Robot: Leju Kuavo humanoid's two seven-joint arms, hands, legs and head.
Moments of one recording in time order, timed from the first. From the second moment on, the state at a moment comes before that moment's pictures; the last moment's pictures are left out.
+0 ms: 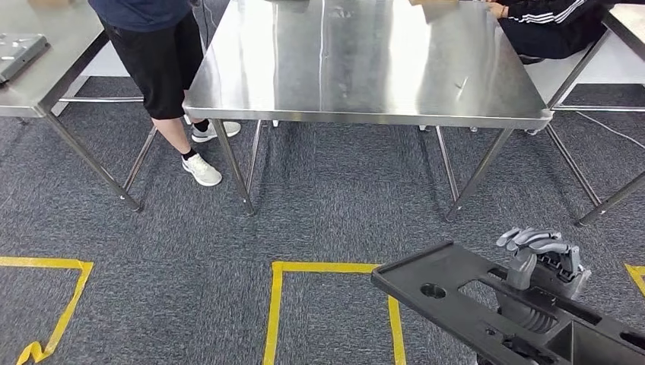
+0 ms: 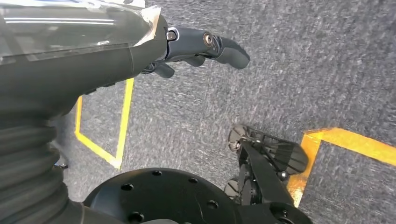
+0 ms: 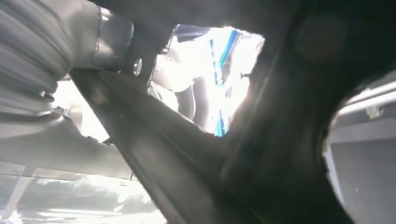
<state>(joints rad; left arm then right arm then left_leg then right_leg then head) -0.09 -0.20 1.42 -0.17 -1.08 0.20 -0.27 0.14 0.00 0.02 -1.92 -0.19 0.00 -0.66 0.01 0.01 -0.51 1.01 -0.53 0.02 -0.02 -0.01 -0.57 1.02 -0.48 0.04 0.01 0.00</state>
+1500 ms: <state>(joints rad) -0.09 -0.20 1.42 -0.18 -1.07 0.21 -0.25 0.11 0.03 0.01 -1.90 -0.18 0.03 -0.66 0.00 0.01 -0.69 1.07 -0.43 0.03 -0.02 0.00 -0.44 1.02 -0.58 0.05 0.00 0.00</state>
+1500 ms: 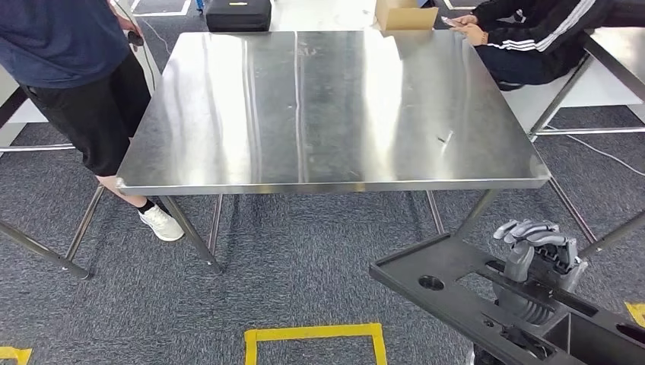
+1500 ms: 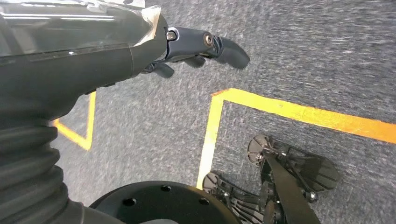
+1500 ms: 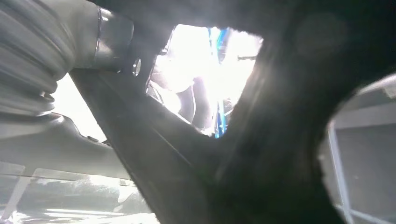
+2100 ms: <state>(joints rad) -0.10 -0.21 1.42 -0.19 -1.06 0.20 -0.26 0.12 0.03 0.01 -1.90 -0.17 0.04 -0.65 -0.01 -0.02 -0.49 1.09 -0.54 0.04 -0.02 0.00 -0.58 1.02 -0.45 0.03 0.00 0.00</state>
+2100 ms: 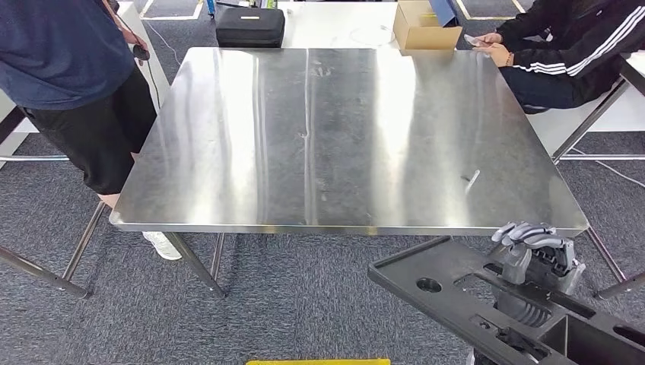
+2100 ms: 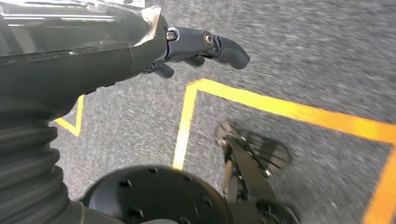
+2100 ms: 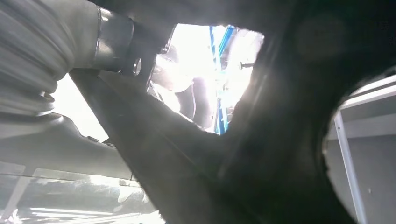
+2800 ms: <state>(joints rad) -0.10 -0.20 1.42 -0.19 -1.06 0.20 -0.26 0.12 0.04 0.02 -1.90 -0.15 0.05 -0.65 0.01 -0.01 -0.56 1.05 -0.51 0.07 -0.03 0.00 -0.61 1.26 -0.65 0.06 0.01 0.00</state>
